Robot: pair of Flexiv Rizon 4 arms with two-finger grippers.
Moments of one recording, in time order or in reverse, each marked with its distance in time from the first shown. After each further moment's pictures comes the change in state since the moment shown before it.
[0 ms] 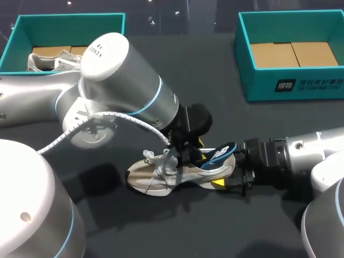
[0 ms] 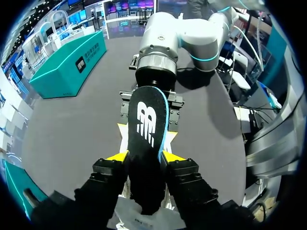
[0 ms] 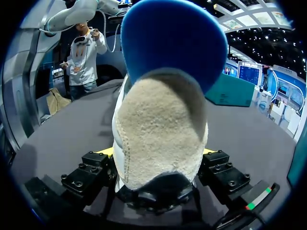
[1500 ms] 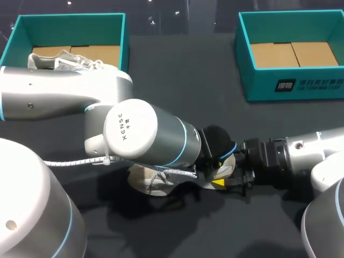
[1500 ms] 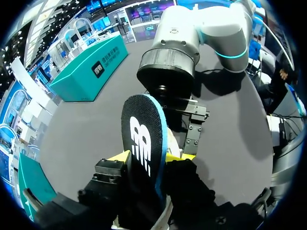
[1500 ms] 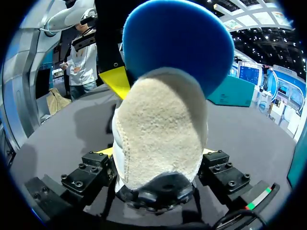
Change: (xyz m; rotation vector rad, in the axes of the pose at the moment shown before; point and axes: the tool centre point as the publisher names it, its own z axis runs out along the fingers) left arm 0.000 -0.019 0.046 0.041 -0.303 -0.041; right arm 0.000 0.000 0.000 0.000 0.000 0.000
